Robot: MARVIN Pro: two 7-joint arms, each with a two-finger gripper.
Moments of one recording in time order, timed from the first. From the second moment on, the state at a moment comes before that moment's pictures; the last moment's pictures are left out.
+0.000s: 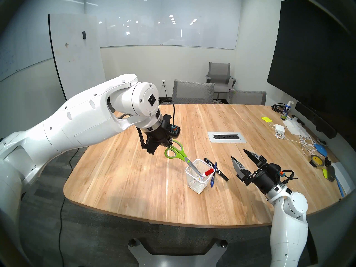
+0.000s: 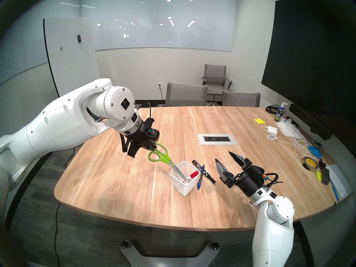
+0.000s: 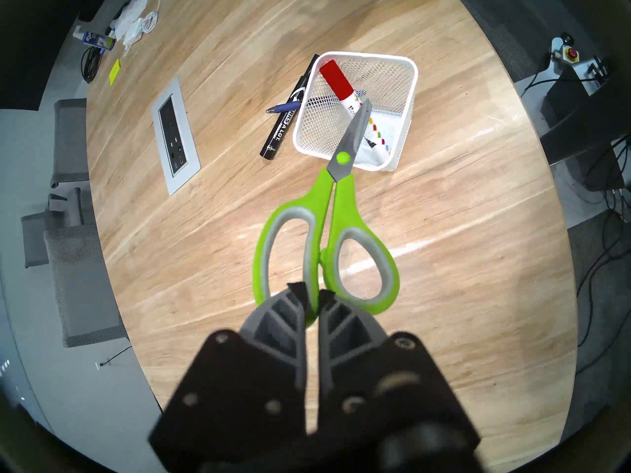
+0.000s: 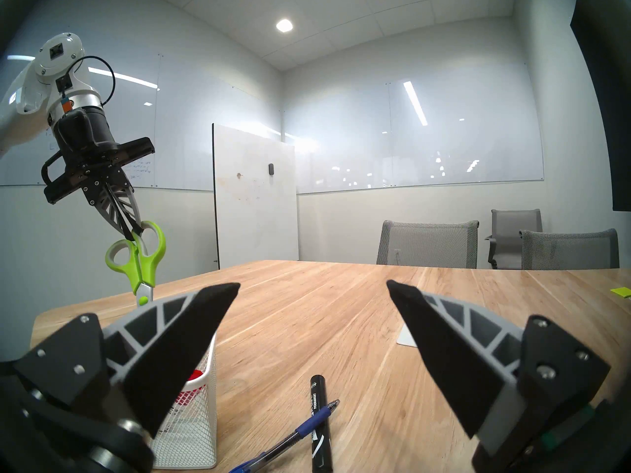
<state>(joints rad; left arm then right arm) 0.35 -0.82 -0.40 -1.83 0.22 0.55 -1.28 -1.71 -1.57 2.08 -1.71 0.23 -0.06 1.07</state>
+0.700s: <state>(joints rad) 0.32 -0.91 -0.35 -1.77 0.29 0.50 -1.32 -1.71 -1.57 2.08 -1.71 0.23 -0.06 1.07</state>
